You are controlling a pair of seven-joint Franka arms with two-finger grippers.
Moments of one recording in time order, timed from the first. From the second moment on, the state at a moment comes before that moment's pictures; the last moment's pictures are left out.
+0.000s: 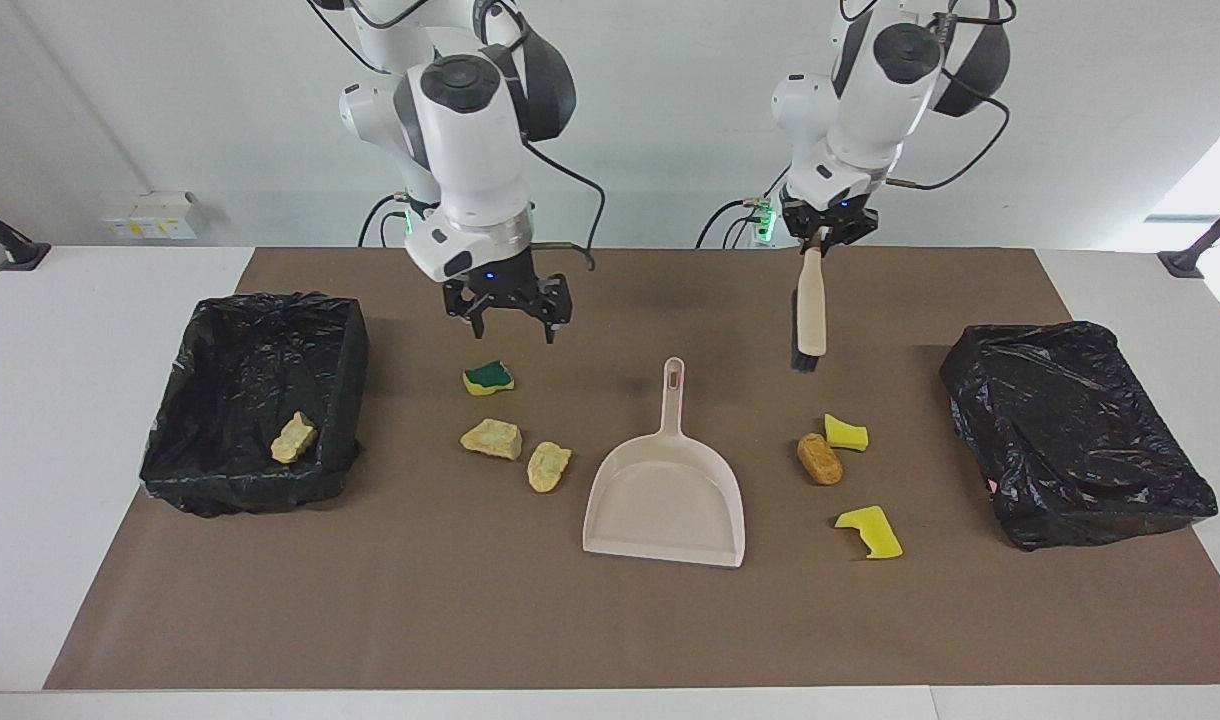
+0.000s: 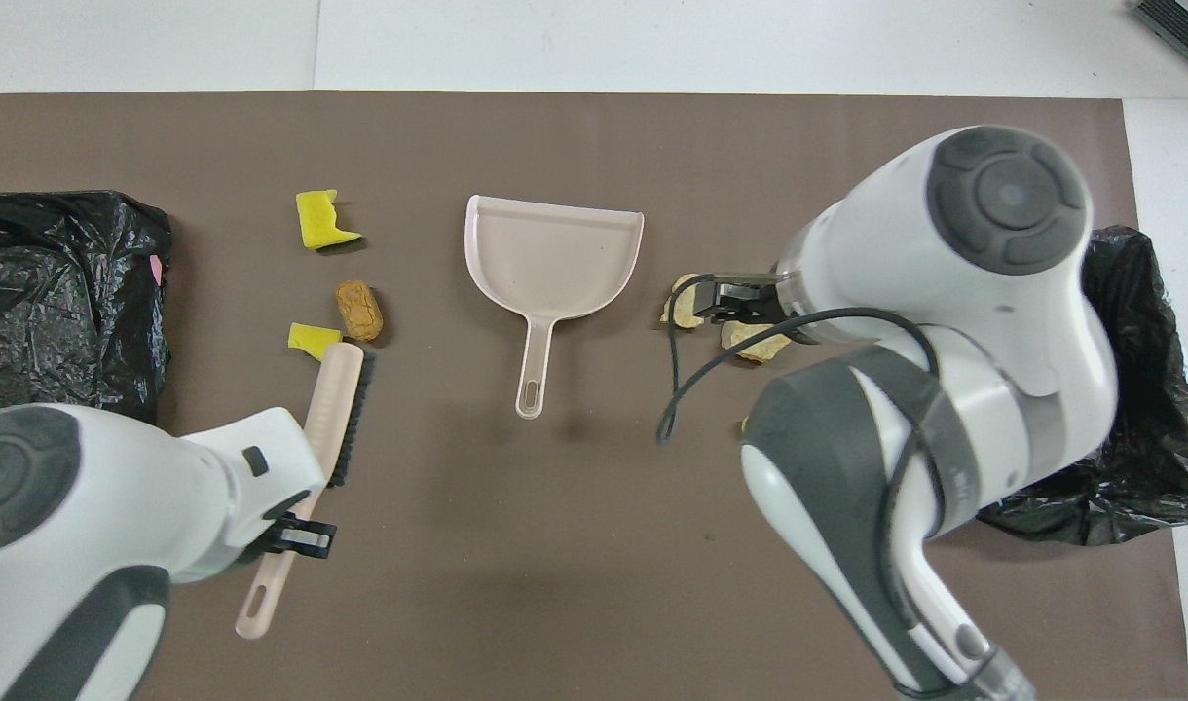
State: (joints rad) left arm -0.13 -0.18 -0.03 -1.99 0.00 1.74 0.11; right arm 0.46 0.23 0.05 -1.61 -0.02 1.94 0.77
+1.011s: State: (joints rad) left arm -0.03 0.28 -0.04 -1.74 0.22 2.08 0.32; right arm 0.69 0.54 0.05 -1.49 -0.21 2.15 0.92
